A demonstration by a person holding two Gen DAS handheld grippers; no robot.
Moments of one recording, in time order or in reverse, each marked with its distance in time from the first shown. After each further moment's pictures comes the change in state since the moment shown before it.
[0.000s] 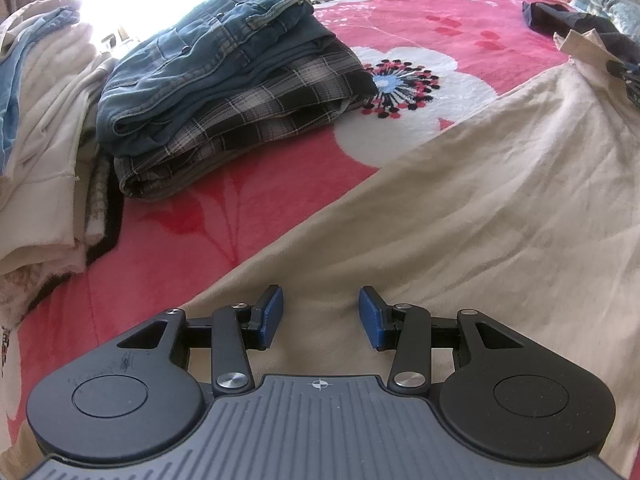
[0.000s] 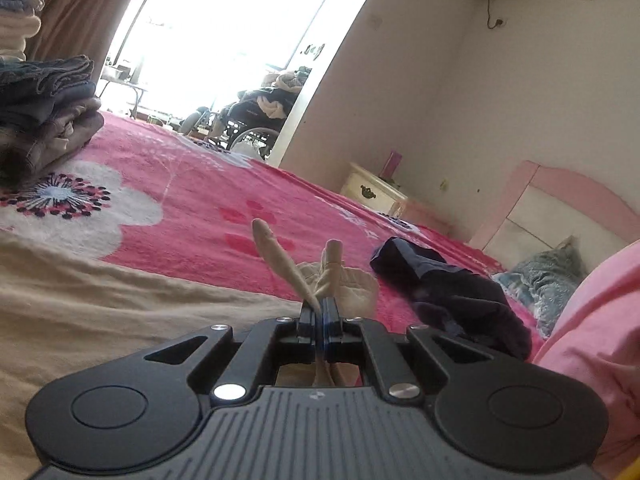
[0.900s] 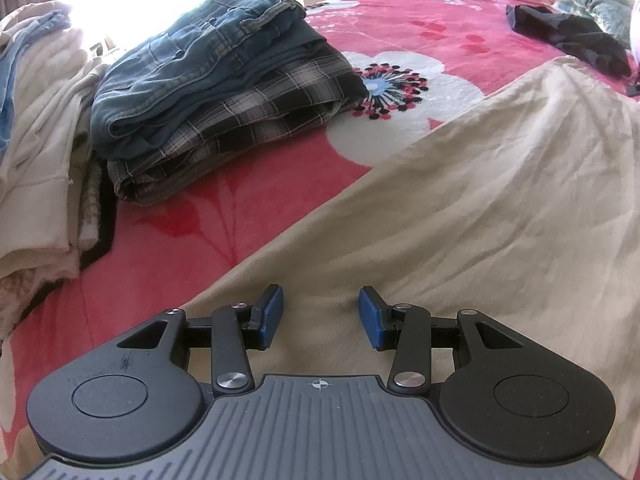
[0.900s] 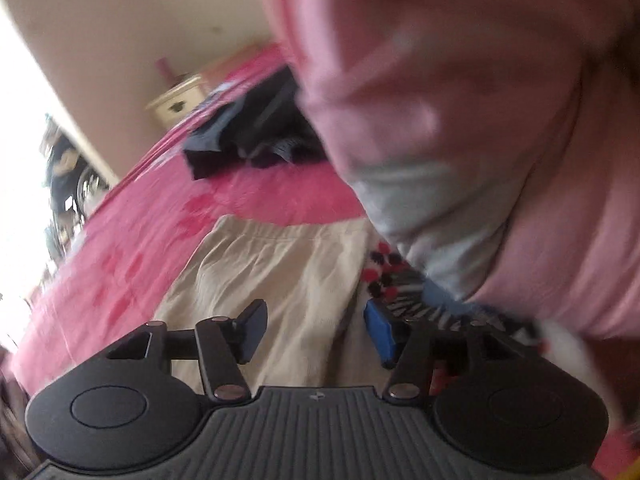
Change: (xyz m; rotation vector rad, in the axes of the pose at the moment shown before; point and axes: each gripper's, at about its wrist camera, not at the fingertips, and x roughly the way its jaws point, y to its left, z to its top) left arm -0.003 0.006 -0.006 0.022 -0.025 -0.040; right arm 0.040 -0.138 -0.054 1.203 0.453 -0.125
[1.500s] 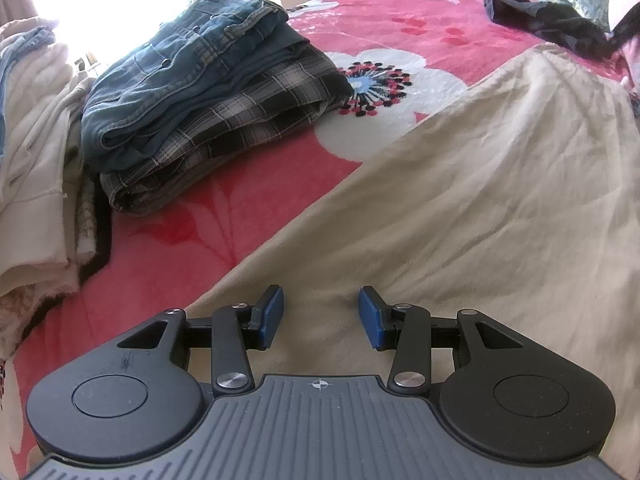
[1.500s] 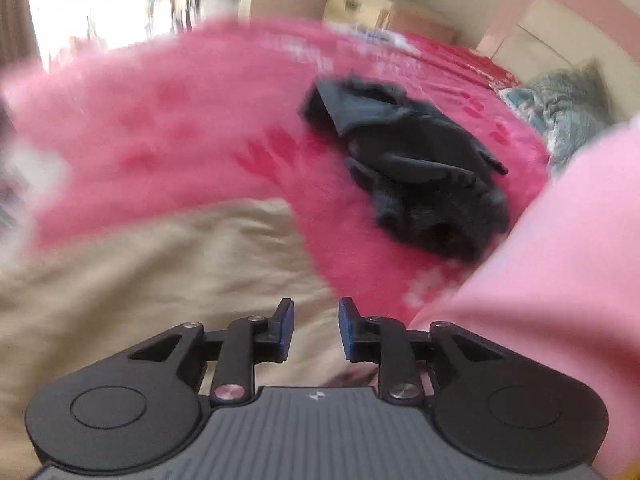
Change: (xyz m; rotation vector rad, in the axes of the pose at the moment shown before) left arm -0.004 0.003 -0.003 0.066 -0.011 -0.033; right arm -0.025 0.091 0.050 -0.910 0.171 -0.003
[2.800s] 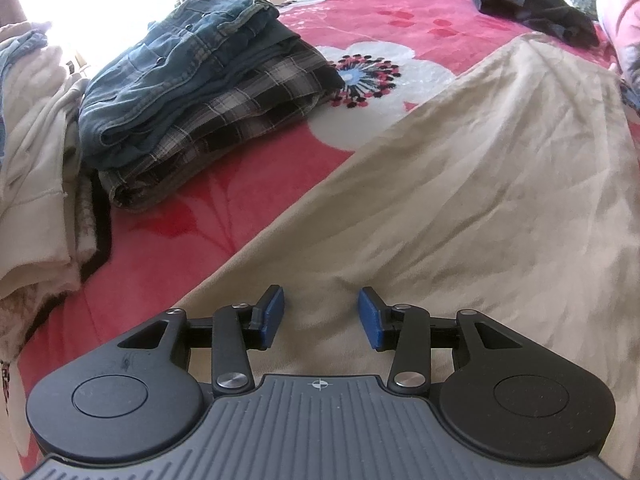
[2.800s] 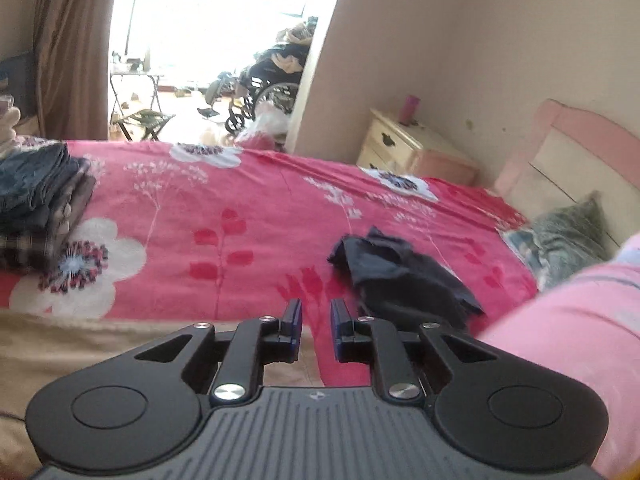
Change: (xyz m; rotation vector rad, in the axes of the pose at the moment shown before) left arm -0.008 0.000 -0.005 0.035 0.019 -0.016; right arm -0.096 -0.007 0.028 -0.259 -0.283 0.014
